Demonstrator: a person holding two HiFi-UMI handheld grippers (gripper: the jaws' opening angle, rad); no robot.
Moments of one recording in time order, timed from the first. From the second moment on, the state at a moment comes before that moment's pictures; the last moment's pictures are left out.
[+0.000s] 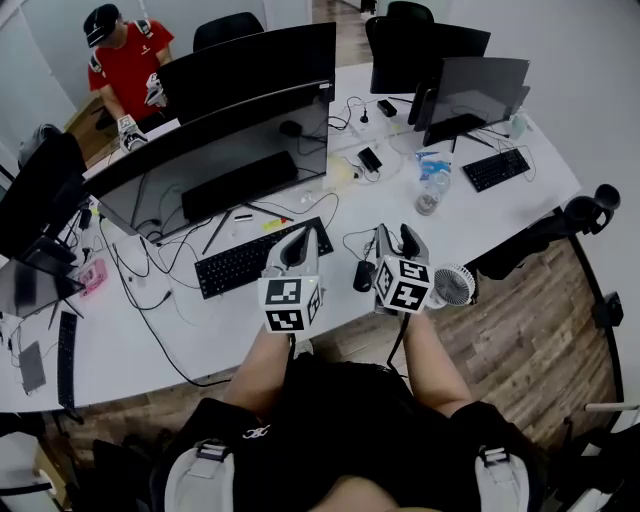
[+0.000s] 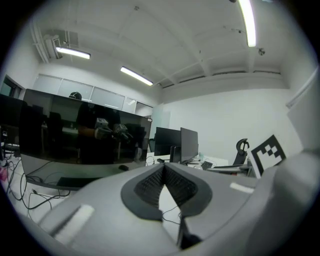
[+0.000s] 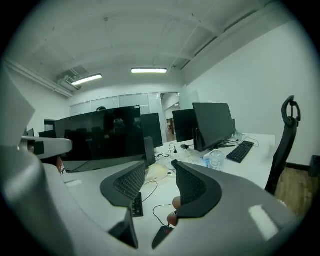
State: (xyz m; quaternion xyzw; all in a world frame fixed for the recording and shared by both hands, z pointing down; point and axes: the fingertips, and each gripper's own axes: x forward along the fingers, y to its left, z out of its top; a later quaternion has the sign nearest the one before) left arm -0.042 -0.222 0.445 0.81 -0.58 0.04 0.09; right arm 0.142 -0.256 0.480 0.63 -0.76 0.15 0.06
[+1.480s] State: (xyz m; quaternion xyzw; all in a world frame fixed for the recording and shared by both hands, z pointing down) left arm -0.085 -0.282 0.493 0.81 -0.56 0.06 0.13; right arm 0.125 -0.250 0.755 0.60 -0.61 0.42 0.30
